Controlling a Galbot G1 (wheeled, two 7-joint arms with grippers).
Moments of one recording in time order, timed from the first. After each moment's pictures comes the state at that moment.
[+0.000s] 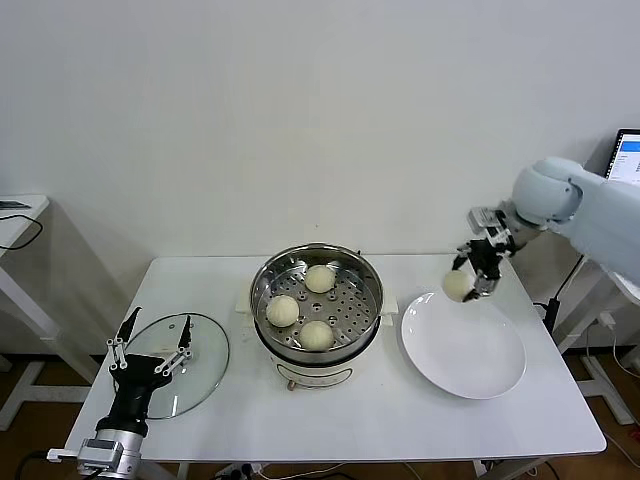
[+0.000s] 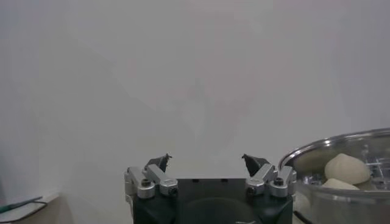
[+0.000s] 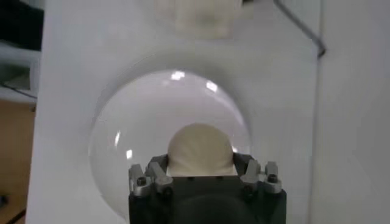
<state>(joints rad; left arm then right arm) 1.66 -1.40 -0.72 -2.18 0.03 -0.11 0.06 0.69 0.65 -1.29 1.44 0.31 -0.33 -1.22</state>
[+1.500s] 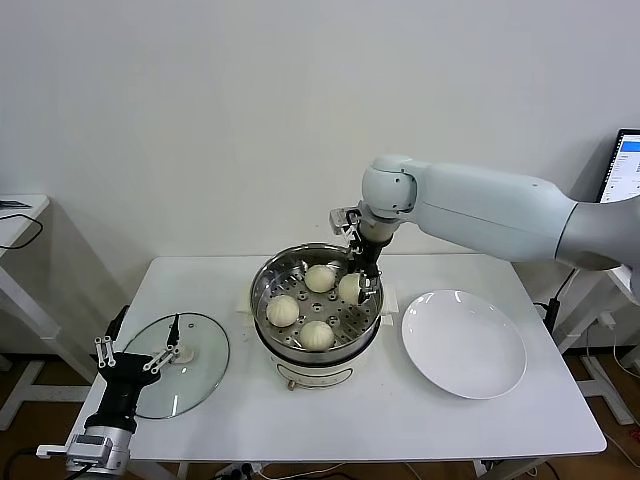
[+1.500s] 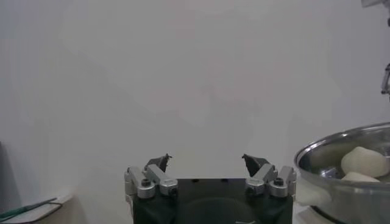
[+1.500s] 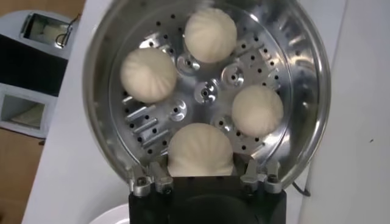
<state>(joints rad) 1.65 -1.38 -0.76 -2.16 0.01 -0.11 0.07 0.59 1.13 -1.33 1.24 0.39 -0.47 -1.16</state>
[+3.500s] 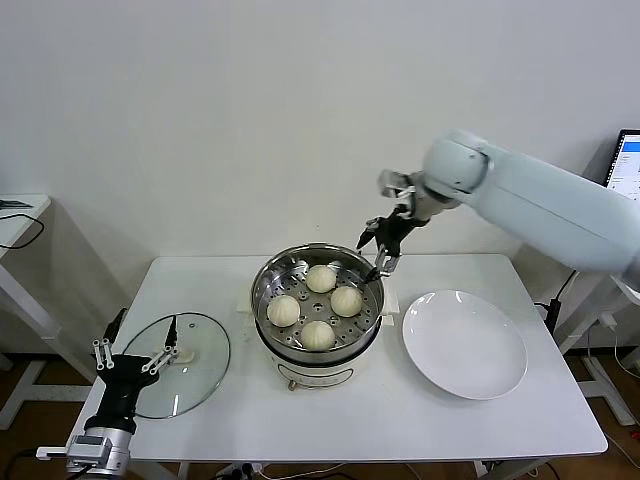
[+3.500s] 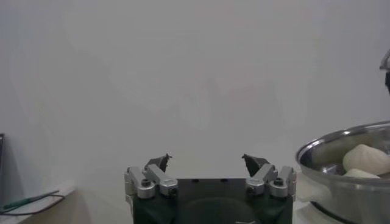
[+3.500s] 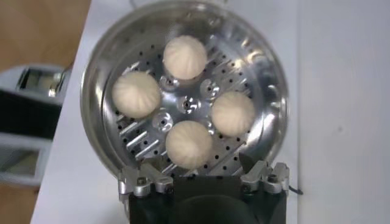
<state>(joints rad) 1.64 -1.40 -0.77 -2.15 0.01 -0.11 0.06 0.44 0.83 -0.95 1.35 0.51 -0.42 -1.10</state>
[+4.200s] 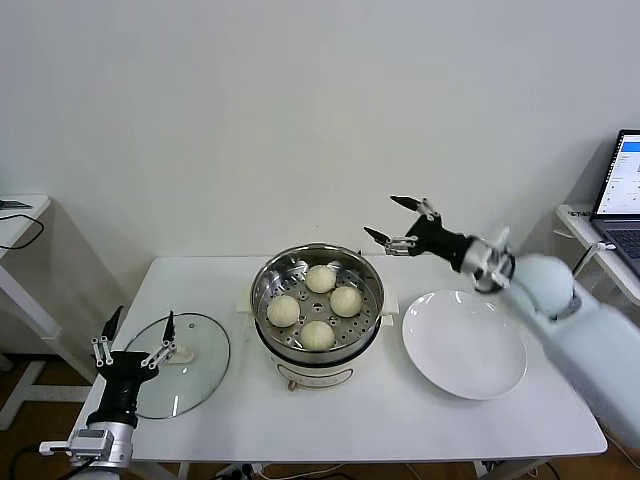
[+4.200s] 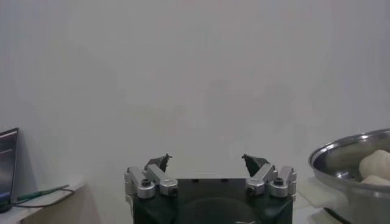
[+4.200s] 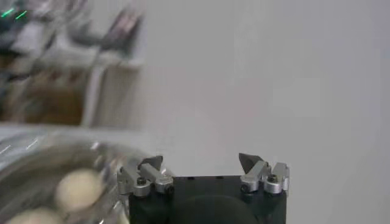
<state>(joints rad) 1.61 -1.43 -0.76 -2.12 0.01 -0.11 0.05 -0.69 0.72 0.10 1.76 0.68 0.00 -0.28</state>
